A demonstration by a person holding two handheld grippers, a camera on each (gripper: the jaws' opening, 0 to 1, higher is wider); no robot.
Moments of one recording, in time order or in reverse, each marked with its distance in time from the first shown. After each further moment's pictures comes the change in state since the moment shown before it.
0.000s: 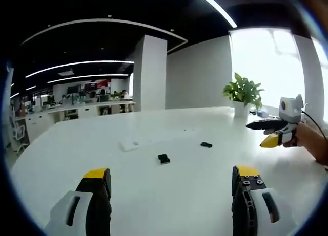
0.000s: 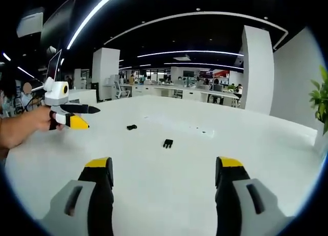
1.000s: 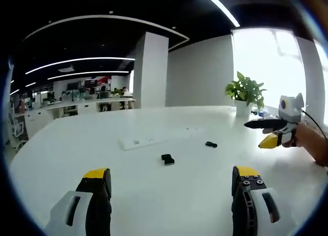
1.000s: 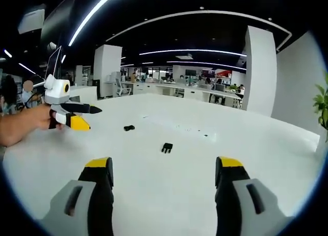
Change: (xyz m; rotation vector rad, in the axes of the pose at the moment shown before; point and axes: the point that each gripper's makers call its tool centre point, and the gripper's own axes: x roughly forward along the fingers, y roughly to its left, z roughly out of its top) left arm 0.019 0.011 -0.002 -0.020 0.019 -0.008; right arm 0.025 -0.003 0.005 -0.024 0.019 0.013
